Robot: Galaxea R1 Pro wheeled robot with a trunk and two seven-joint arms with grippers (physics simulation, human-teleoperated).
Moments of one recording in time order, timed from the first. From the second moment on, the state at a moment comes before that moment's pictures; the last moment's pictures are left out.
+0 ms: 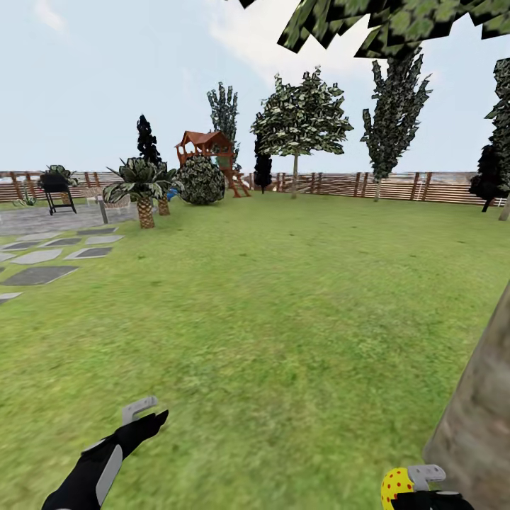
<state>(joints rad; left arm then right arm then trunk) -0.45 0.05 0.35 -0.63 0.08 0.21 -0.21 -0.36 -0.26 0.01 -0.43 0.02 0.30 0.12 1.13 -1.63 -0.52</state>
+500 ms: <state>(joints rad) -0.45 0.05 0.35 -0.63 0.08 0.21 -0.21 -0.36 -0.26 0.01 -0.43 0.02 0.30 0.12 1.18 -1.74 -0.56</state>
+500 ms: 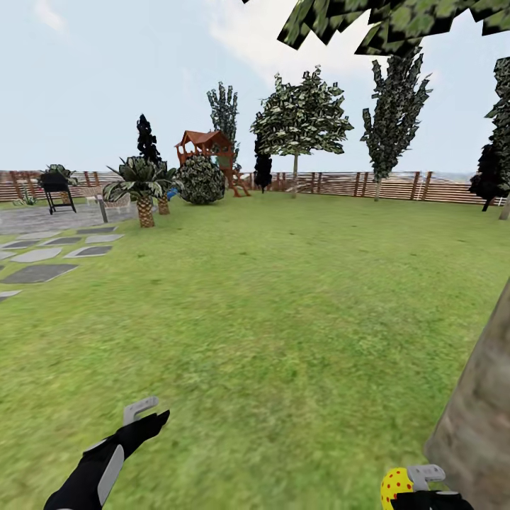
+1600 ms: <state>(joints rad) -0.45 0.05 0.35 -0.63 0.08 0.21 -0.21 -0.36 -0.26 0.01 -0.43 0.02 0.30 0.12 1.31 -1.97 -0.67</state>
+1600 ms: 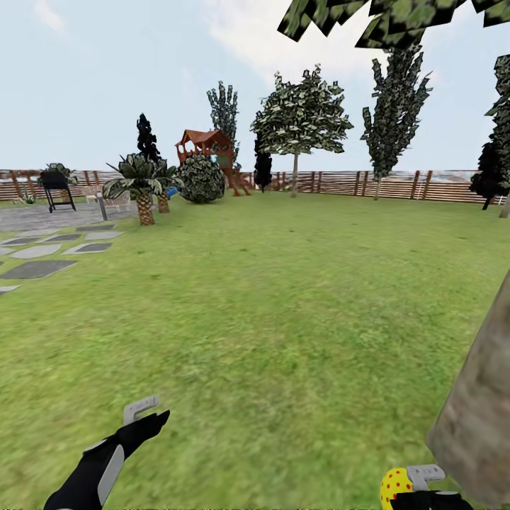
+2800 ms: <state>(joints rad) -0.45 0.05 0.35 -0.63 0.07 0.21 -0.21 -0.36 -0.26 0.01 -0.43 0.02 0.30 0.12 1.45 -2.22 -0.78</state>
